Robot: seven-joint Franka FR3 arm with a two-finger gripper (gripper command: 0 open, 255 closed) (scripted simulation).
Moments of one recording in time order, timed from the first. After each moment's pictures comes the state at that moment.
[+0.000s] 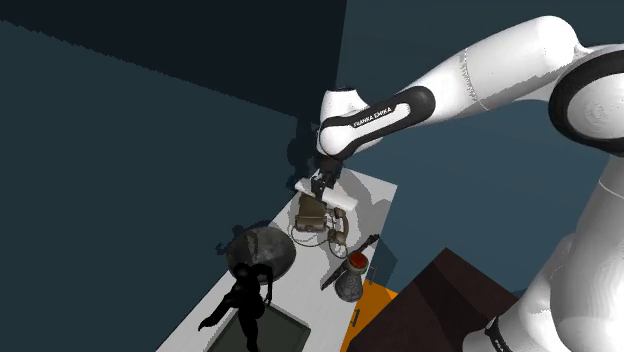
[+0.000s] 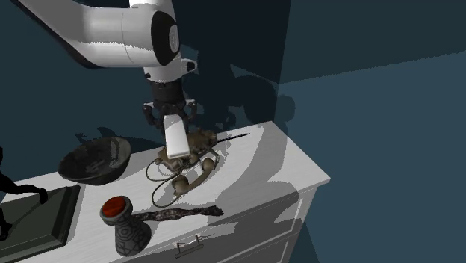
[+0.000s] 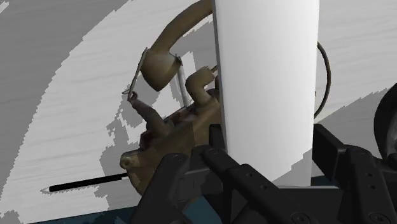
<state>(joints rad) 0.18 0.23 -0.06 -2.05 0.04 2.27 -0.16</state>
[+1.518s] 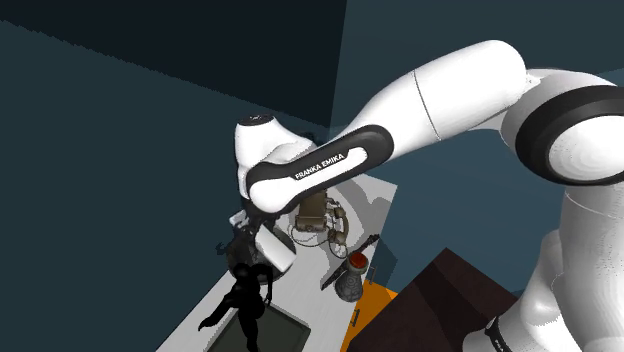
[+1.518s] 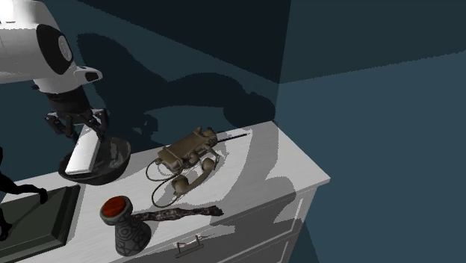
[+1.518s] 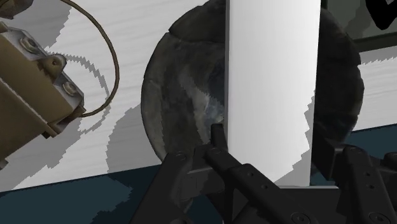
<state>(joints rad) 0.46 0.42 0.07 -1.83 -0.01 2.24 0.29</state>
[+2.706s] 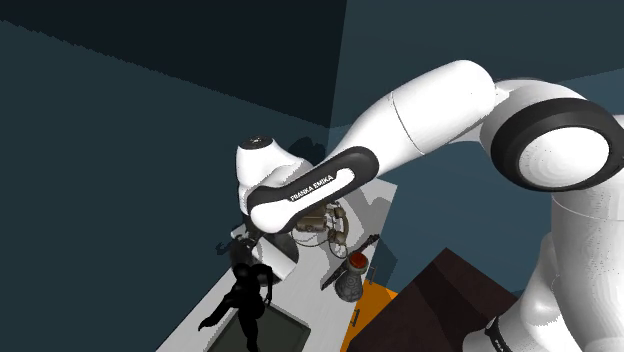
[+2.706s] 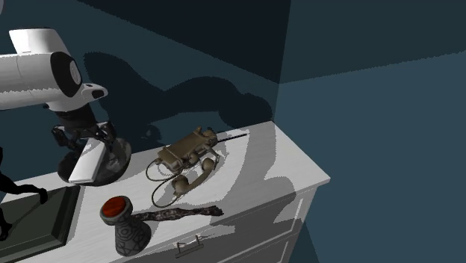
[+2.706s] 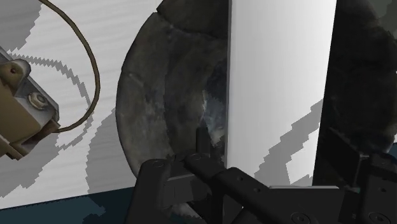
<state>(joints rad) 0.47 0.49 0.07 -1.84 -0.02 2.34 0.29</state>
